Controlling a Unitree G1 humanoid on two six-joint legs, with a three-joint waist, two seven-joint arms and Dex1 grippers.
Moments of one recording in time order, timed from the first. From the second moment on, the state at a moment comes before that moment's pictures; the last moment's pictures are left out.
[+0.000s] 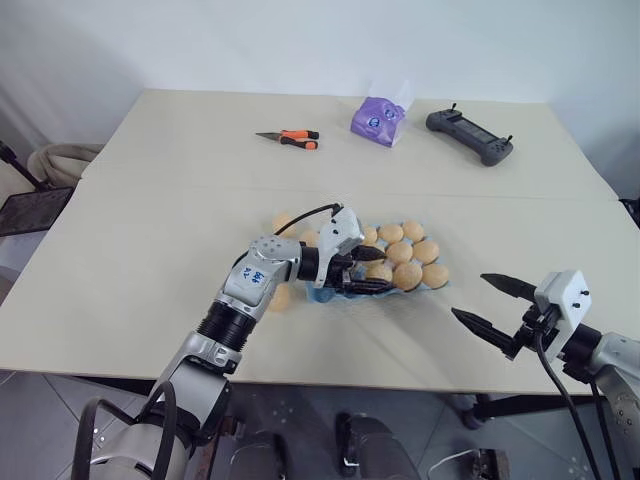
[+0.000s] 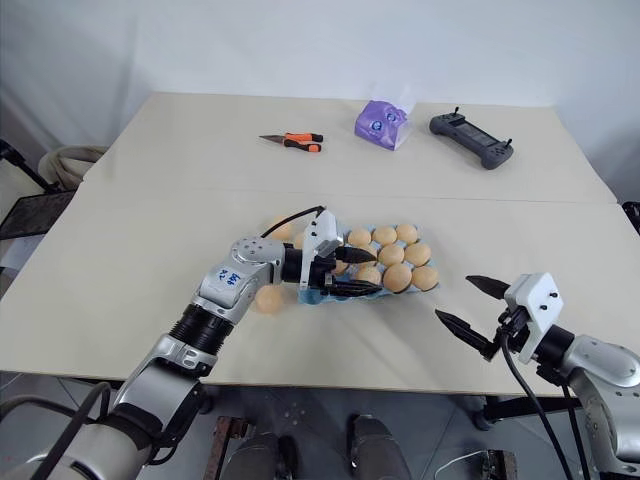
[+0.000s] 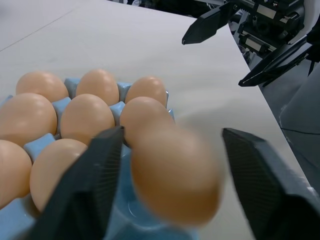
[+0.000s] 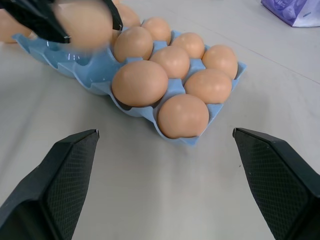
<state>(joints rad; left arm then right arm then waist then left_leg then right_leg) -0.81 0.19 -0.29 0.36 -0.23 0.37 -1.00 0.11 -0.72 -0.35 -0.25 0.49 0.24 0.90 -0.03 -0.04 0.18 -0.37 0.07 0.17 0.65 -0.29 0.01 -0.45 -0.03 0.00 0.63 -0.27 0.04</state>
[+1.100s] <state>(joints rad) -0.22 0.52 0.35 -0.33 -0.46 0.37 -0.81 -0.05 -0.77 -0.28 -0.14 0.49 0.24 1.05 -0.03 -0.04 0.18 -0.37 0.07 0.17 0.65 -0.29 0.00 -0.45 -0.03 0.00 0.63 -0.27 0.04</state>
